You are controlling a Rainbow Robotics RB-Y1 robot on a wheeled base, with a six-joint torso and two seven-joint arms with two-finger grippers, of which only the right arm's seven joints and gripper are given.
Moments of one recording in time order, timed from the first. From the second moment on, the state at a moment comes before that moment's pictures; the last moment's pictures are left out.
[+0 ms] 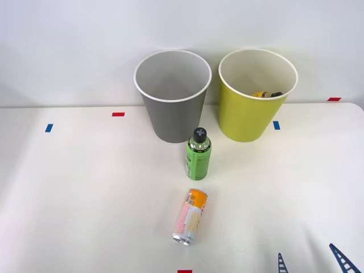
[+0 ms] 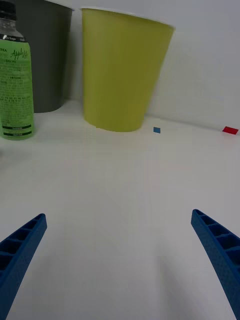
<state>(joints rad) 0.96 -0.10 0.06 -1.80 0.37 -0.76 1.34</state>
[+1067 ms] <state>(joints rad) 0.96 -0.19 0.33 -1.77 -0.02 -0.76 1.59</state>
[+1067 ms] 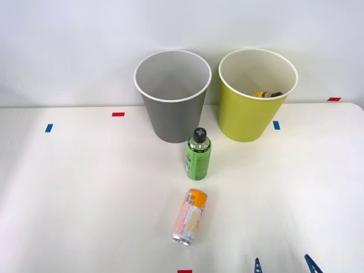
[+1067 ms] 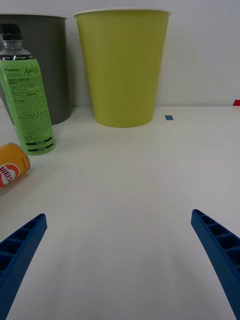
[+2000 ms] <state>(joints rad) 0.96 -0.19 0.33 -1.77 -0.02 -0.76 1.60</state>
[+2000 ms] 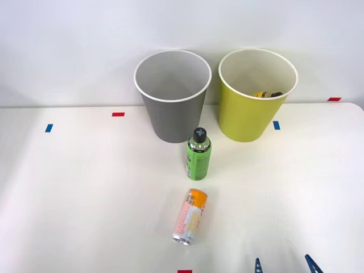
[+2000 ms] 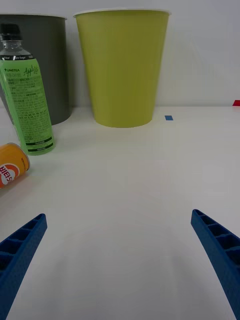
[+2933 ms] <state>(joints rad) 0.96 -0.19 0.33 -1.77 -0.02 -0.76 1.60</state>
